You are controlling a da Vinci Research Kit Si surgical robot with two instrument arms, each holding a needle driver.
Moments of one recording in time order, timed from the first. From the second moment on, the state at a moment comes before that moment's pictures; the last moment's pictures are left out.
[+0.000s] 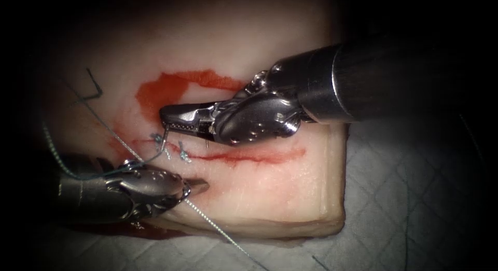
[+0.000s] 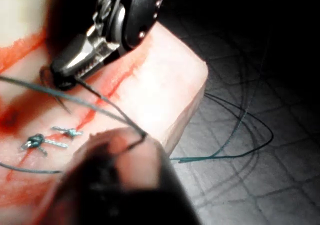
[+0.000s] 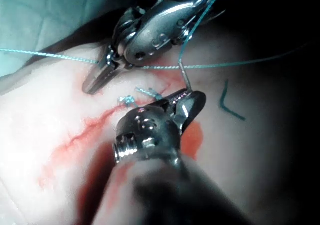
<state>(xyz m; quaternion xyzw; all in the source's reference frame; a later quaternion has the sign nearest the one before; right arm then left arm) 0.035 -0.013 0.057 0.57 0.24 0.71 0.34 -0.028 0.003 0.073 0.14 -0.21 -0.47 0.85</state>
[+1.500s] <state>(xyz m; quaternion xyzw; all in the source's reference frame) 0.034 -0.012 0.057 0.64 0.12 0.76 0.06 -0.027 0.002 0.075 0.15 -0.17 -0.45 0.86</state>
